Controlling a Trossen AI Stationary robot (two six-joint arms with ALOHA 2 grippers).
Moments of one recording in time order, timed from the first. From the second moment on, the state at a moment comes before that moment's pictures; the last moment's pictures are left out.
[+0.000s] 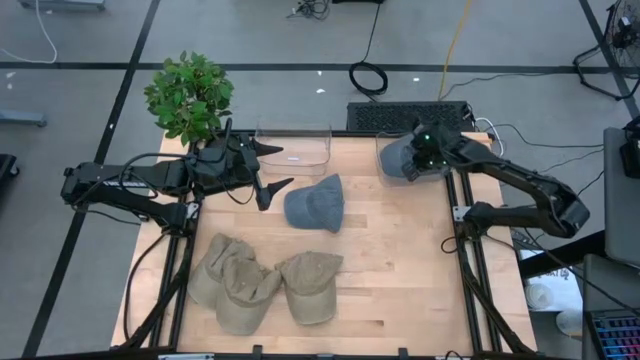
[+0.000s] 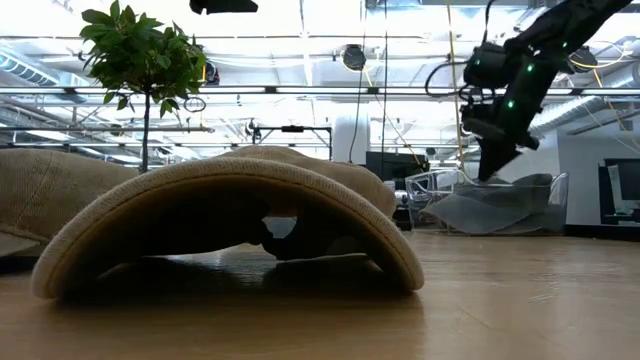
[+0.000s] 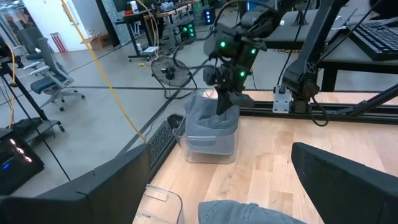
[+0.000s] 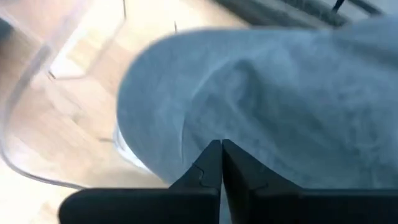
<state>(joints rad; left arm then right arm) 0.01 1.04 1.00 -0.16 -0.36 0.09 -0.84 1.09 0.70 -0.58 0.05 0.07</state>
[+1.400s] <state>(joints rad) 0.01 1.04 1.00 -0.11 -0.36 0.02 -0.33 1.01 0.16 0.94 -0.44 0.07</state>
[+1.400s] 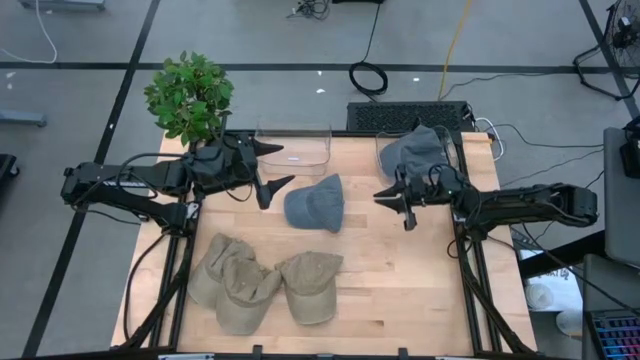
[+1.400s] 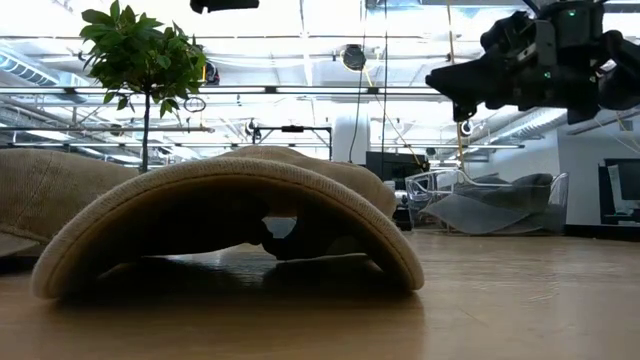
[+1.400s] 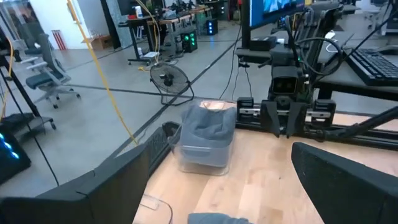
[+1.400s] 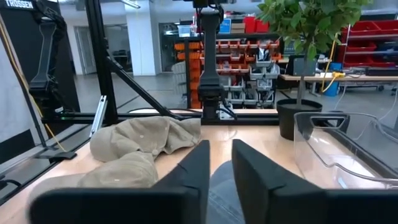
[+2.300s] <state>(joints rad) -0.02 1.20 1.00 -0.41 -0.29 -0.19 -0.33 1.01 0.16 0.93 -0.44 0.07</state>
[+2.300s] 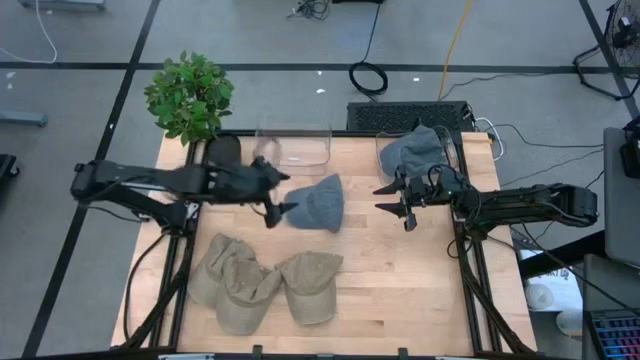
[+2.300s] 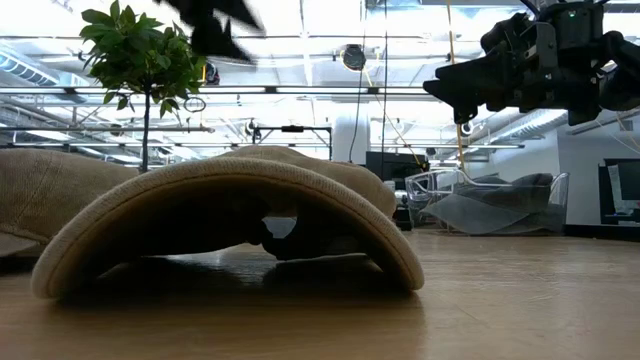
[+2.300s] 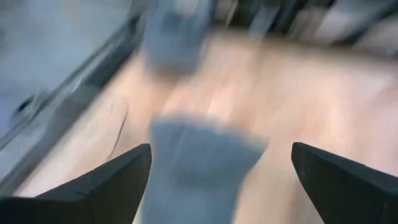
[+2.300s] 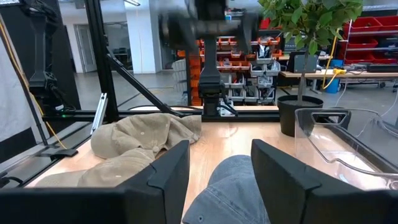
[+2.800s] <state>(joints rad) 0.01 1.59 1.00 -0.27 -0.26 -0.08 -0.33 1.01 0.16 0.92 -0.44 0.07</state>
